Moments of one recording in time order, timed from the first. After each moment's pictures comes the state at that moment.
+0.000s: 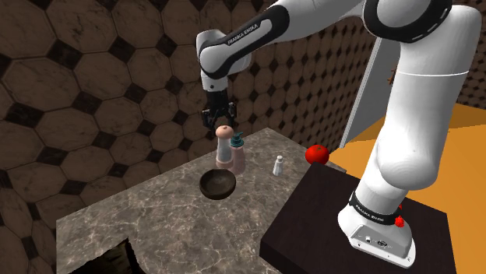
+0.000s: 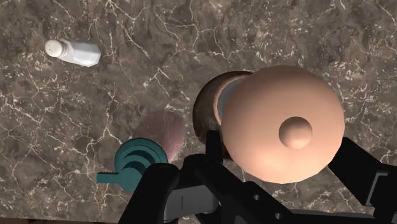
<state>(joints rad) 0.08 0.15 0.07 -1.96 0.06 1.96 0.38</state>
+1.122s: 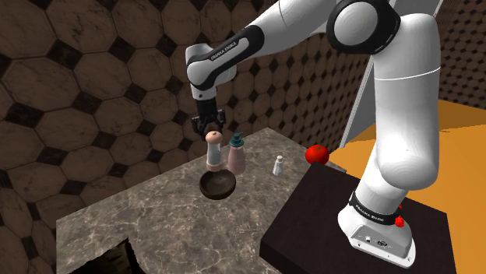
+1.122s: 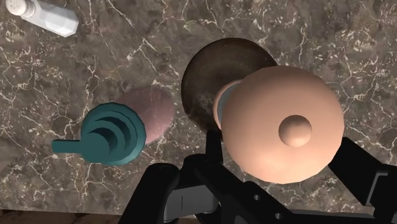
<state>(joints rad) 0.08 0.36 0.07 -1.78 0.04 1.99 0.39</state>
